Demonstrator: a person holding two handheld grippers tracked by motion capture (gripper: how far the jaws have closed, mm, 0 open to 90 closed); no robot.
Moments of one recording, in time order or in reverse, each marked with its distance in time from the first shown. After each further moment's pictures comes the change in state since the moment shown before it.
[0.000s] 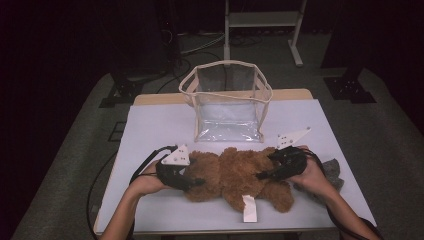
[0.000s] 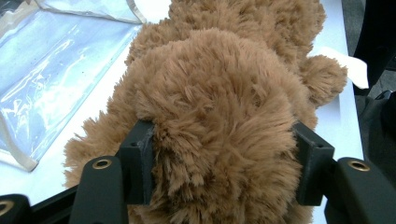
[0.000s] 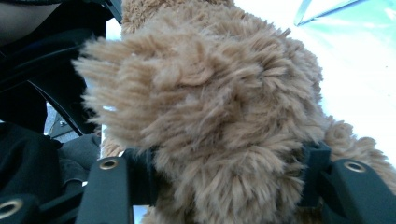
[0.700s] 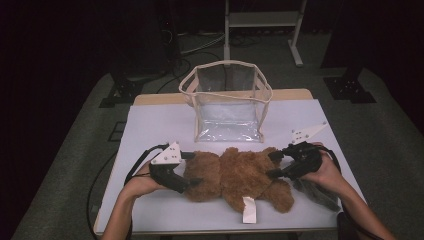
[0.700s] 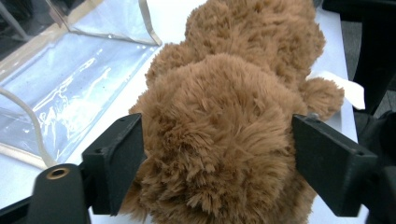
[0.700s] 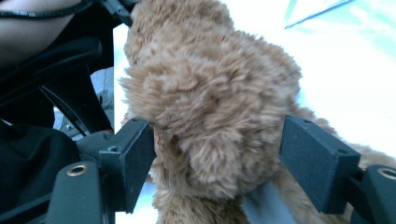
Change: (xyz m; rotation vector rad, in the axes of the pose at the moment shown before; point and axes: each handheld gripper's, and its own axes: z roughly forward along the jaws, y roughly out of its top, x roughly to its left) left arm 0.001 -0.001 -0.019 -0.094 0.041 -0.020; right arm -0.002 0.000 -0.039 -0.015 0.001 0.027
